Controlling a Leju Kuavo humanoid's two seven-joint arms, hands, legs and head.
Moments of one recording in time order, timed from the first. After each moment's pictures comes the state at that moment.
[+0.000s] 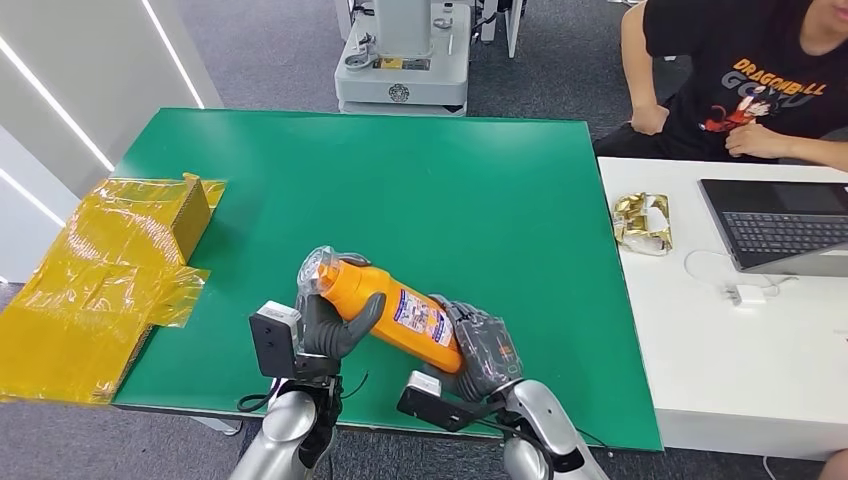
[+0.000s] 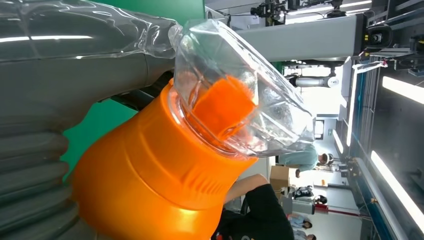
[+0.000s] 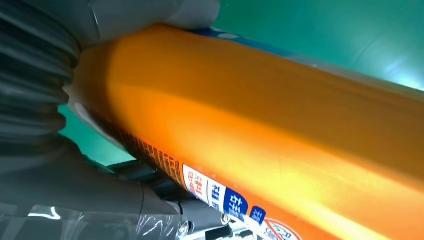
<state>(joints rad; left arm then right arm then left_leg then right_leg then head) -0.14 -0.20 -0.42 -1.38 0.03 0.21 -0.51 -0.23 0.02 0.48 -1.13 1.01 -0.16 -0.16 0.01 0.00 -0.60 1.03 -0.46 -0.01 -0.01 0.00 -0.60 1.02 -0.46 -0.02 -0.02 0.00</state>
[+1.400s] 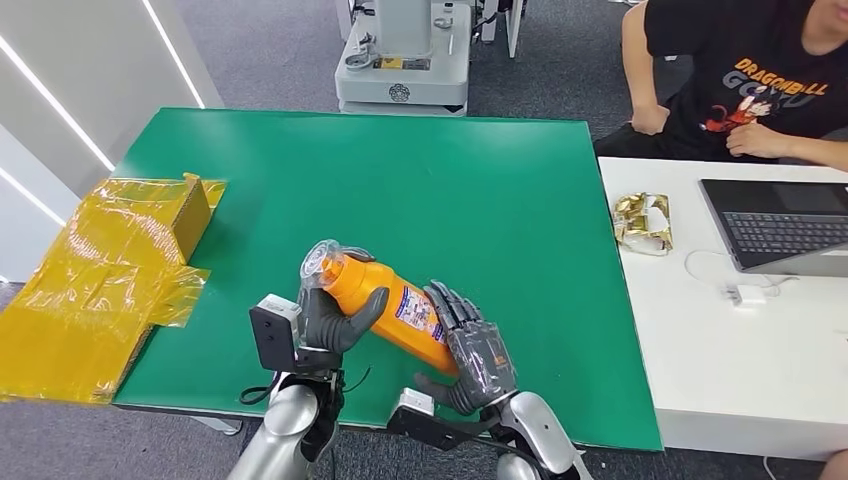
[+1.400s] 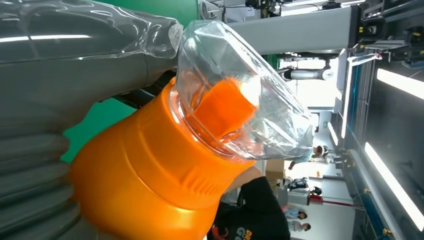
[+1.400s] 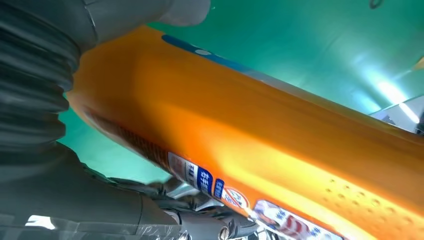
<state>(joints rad) -0.16 -0.20 -0.42 -1.37 0.04 0.22 -0.53 -0.16 0.04 0.49 -1.23 1.03 -0.23 -0.19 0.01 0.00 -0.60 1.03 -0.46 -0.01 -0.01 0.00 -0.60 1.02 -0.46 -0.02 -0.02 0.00</state>
